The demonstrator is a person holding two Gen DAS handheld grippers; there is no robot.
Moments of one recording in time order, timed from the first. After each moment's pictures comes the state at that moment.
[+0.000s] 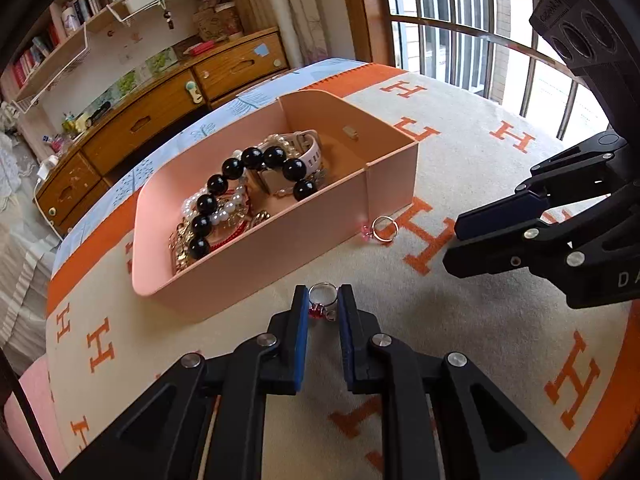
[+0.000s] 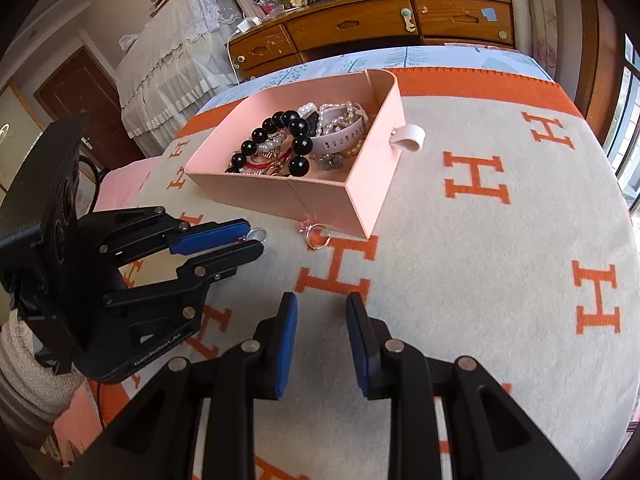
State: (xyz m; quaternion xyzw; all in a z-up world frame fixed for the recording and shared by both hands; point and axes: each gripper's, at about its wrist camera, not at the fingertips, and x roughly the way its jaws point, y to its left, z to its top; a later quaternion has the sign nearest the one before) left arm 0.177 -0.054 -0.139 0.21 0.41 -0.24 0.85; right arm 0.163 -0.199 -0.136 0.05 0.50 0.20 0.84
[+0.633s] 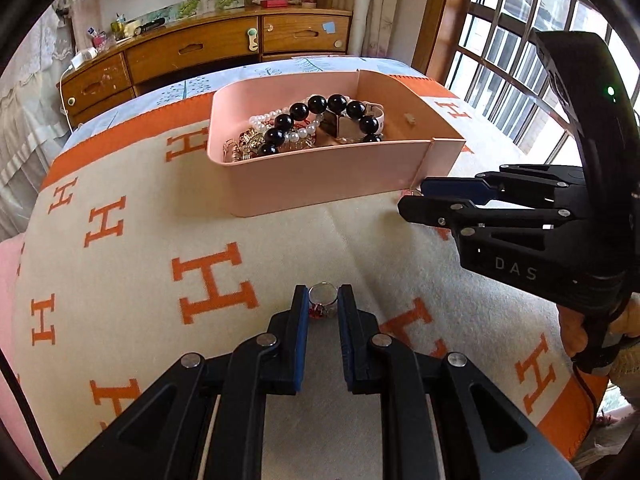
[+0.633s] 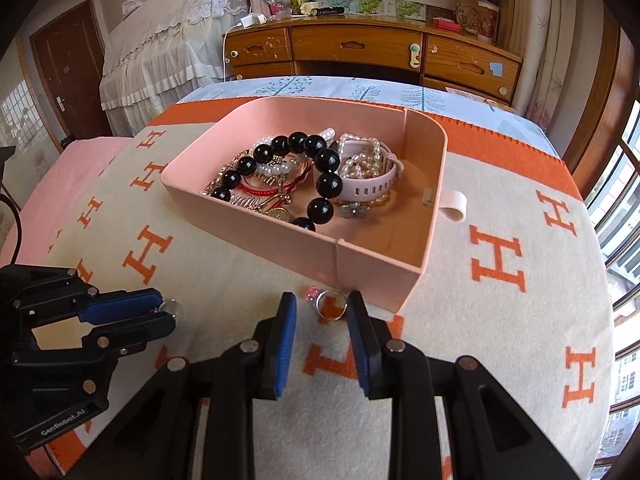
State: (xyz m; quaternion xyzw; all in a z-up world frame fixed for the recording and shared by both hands) left arm 0.159 0.014 -0.139 0.05 0.47 -0.21 0.86; right arm 0.187 -0.142 -0.138 -0.08 0.45 0.14 0.88
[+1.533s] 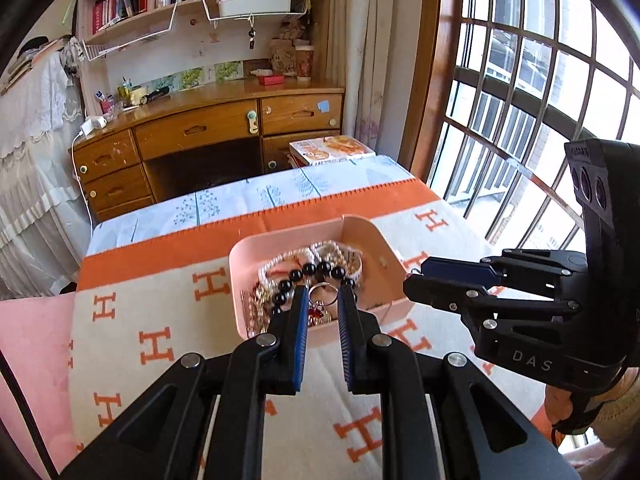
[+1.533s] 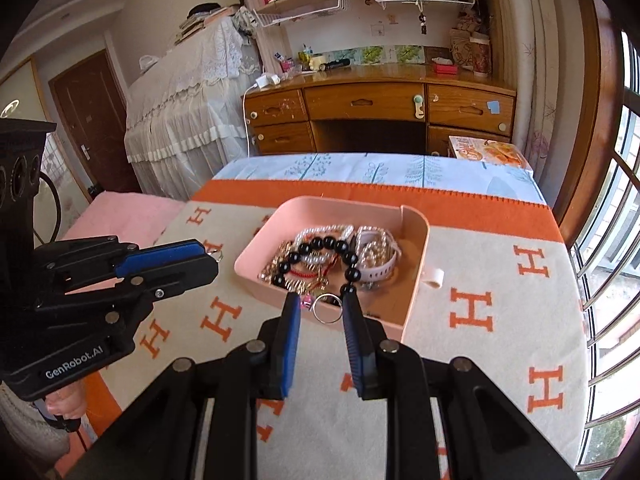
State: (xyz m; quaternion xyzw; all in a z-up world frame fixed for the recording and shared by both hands) left arm 0.180 -0.004 -0.013 0.05 0.37 -0.21 0.91; right arm 0.172 -0.164 -0.042 0.02 0.38 0.18 0.91
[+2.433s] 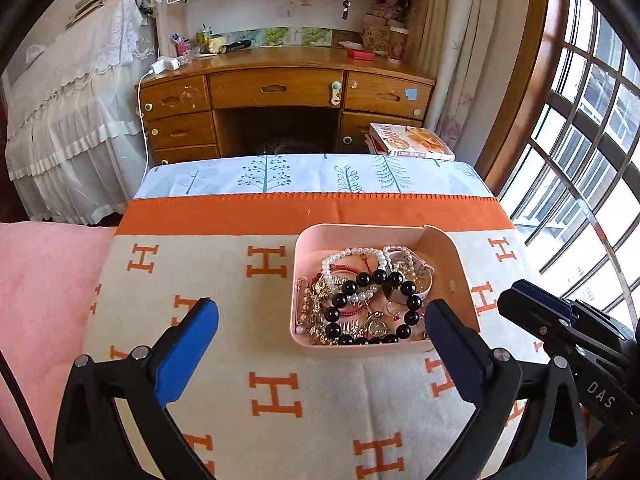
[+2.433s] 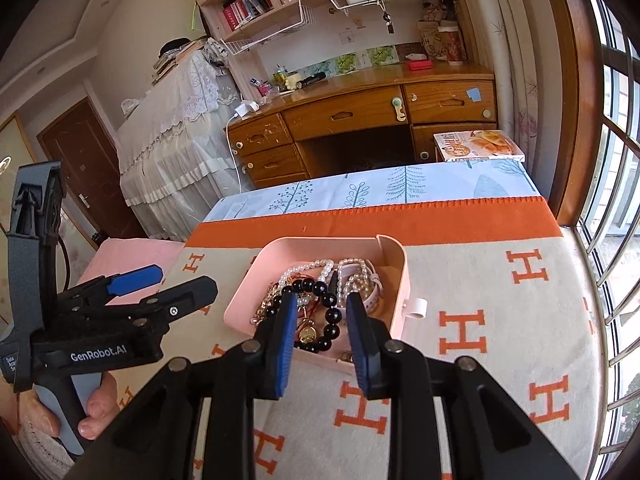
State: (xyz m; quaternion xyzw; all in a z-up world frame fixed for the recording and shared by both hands) left arm 0.212 0.017 -0.024 -0.02 0.43 -0.07 0.90; right arm 0.185 -0.188 -0.039 0.10 0.38 0.17 0.90
